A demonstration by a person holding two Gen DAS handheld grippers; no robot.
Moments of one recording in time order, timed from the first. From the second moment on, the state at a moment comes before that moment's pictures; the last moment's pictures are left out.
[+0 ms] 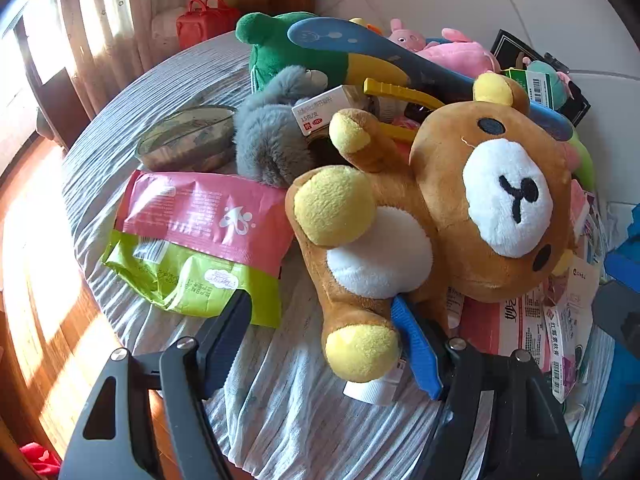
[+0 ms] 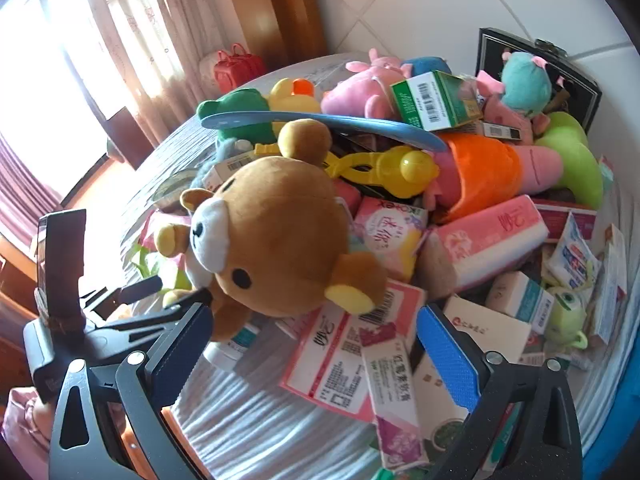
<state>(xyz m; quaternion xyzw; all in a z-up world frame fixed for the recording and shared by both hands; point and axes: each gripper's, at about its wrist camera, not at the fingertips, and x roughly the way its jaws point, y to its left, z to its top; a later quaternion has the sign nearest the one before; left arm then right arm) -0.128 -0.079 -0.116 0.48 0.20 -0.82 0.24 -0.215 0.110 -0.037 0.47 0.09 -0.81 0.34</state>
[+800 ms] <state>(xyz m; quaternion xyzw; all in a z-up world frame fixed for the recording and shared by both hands) -0.138 -0.082 -0.125 0.48 0.20 -0.83 0.19 -0.246 0.052 -0.084 0.50 0.14 -0.80 0.31</state>
